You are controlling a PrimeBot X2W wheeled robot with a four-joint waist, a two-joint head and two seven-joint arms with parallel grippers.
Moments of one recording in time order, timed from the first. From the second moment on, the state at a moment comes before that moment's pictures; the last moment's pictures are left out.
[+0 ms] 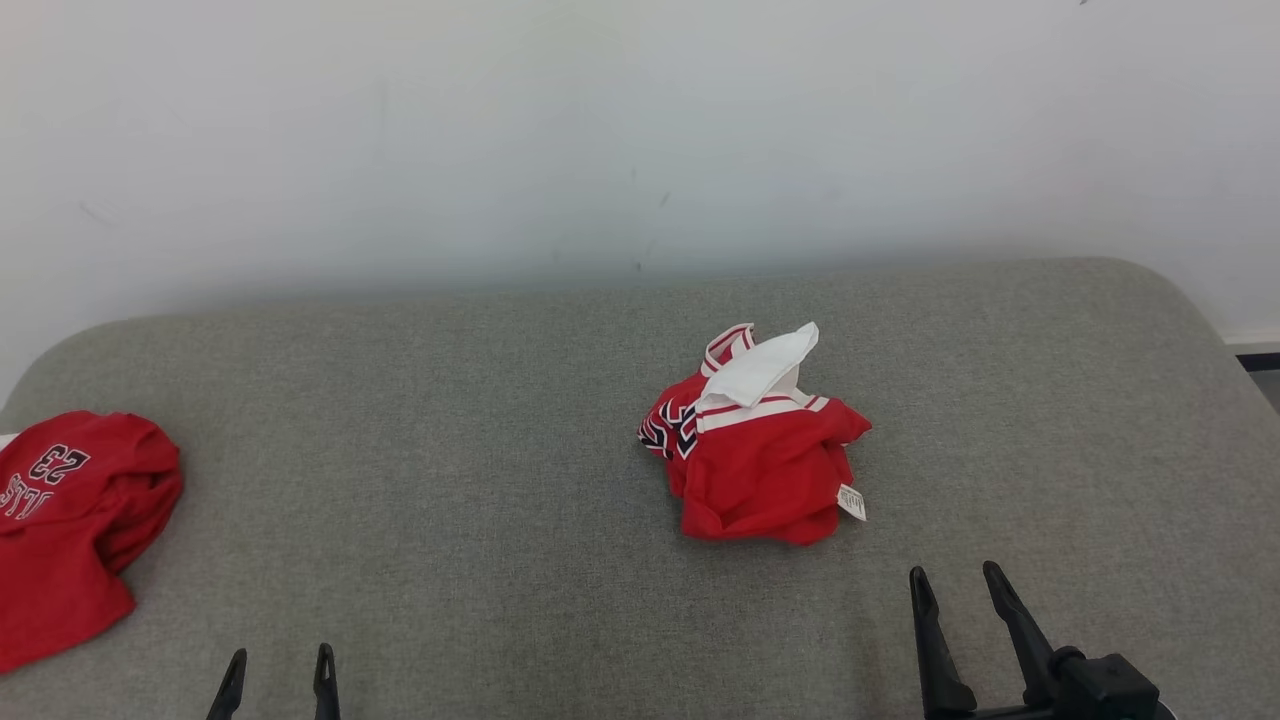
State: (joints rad) left arm 0.10 0.24 -0.13 0.17 -0.24 0.11 -0.26; right arm 0.04 -0.05 0.00 0.20 0.13 0.13 -0.26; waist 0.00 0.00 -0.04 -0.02
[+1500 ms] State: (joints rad) left arm 0.07 0.23 -0.18 0.19 -0.25 0.10 -0.26; right arm -0.10 -0.06 0.04 0.29 0.14 0.13 -0.26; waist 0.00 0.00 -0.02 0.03
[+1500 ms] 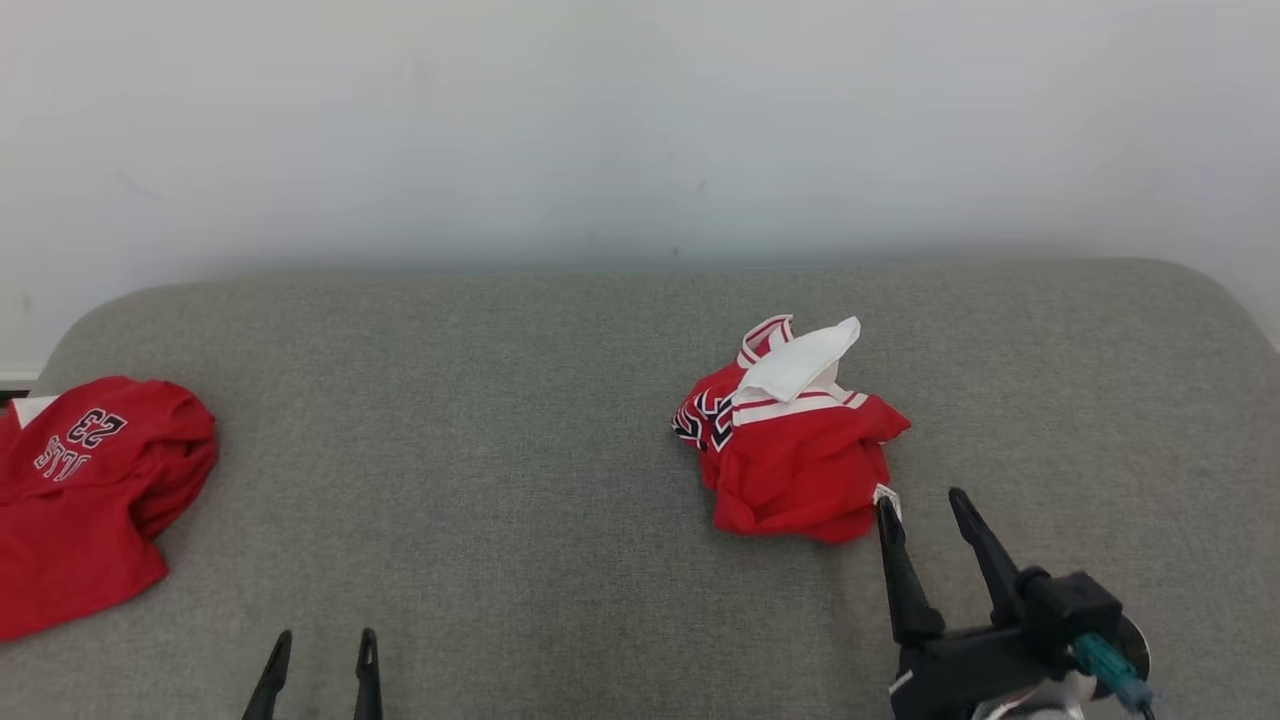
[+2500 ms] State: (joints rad) left arm -0.05 0.14 -0.20 0.27 -0.22 0.02 -0.26; right arm -0.72 -0.23 0.33 1.00 0.17 0.13 -0.12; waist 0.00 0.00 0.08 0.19
